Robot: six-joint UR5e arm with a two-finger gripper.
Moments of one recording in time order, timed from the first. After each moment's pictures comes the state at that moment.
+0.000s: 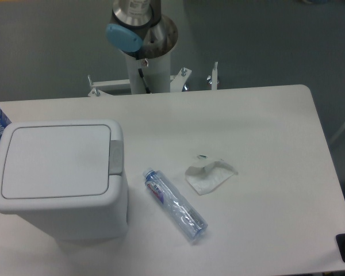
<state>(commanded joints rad) 3.24 -1.84 -1.33 -1.20 1.49 1.12</state>
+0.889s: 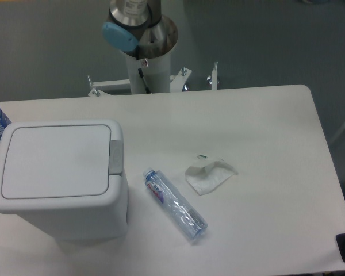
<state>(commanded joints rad) 3.06 -1.86 -1.34 -1.18 1.49 0.66</state>
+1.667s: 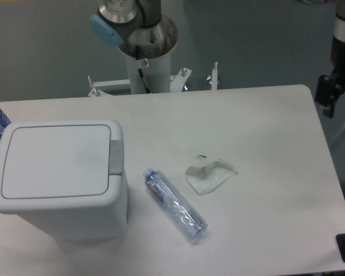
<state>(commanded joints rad) 2.86 -1.82 -1.32 -1.18 1.37 0.21</state>
